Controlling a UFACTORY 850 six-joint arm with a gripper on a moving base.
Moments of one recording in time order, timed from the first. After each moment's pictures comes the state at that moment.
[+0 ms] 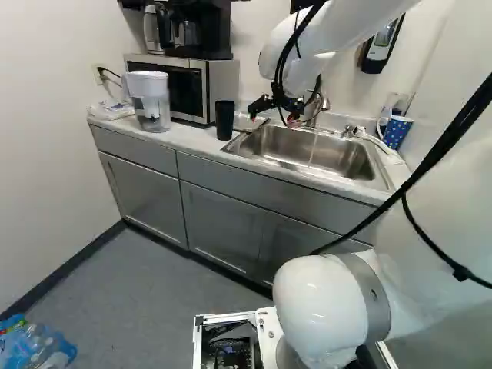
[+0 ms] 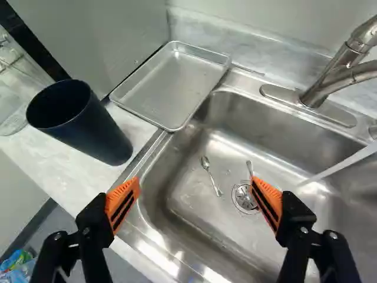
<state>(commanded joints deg) -0.1 11.8 -49.5 0.0 -14.3 0.0</state>
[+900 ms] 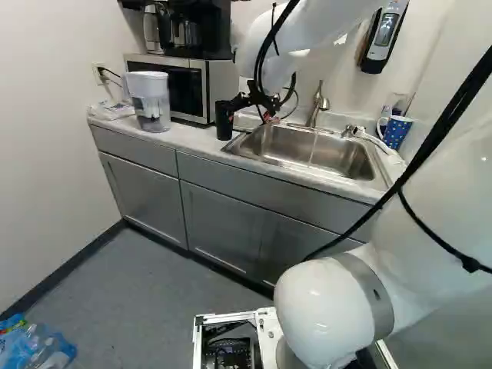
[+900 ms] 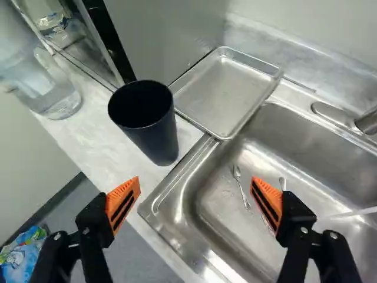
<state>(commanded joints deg) 8.9 8.7 -52.3 0.0 -13.3 0.0</state>
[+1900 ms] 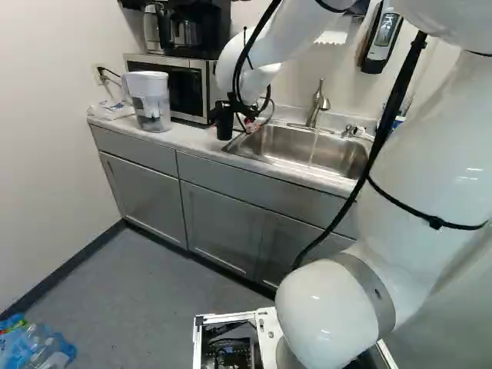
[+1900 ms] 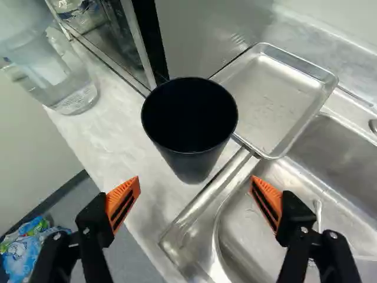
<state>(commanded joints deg) 13.6 -1.0 -55.5 0.0 -7.2 0.0</state>
